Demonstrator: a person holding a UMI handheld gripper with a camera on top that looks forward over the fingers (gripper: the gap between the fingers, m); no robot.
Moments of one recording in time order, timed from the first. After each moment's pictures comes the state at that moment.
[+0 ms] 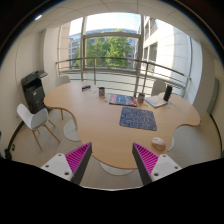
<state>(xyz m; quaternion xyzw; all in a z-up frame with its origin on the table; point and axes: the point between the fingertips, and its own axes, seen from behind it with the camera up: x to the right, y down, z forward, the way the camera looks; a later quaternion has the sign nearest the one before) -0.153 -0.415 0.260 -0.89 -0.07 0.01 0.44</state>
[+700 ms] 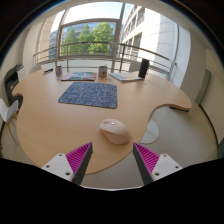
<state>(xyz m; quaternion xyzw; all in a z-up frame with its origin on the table) 0.142 -0.303 0.040 -0.91 -0.01 -0.07 0.40</state>
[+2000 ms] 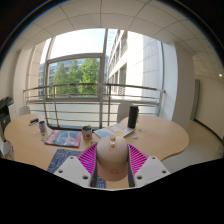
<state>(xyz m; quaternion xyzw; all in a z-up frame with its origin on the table) 0.193 -0.069 0.236 -0.81 0.05 -0.07 0.58</state>
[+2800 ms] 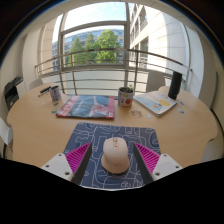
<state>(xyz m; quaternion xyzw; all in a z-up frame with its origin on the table) 0.031 0.050 0.035 -0.89 -0.02 0.00 0.45</state>
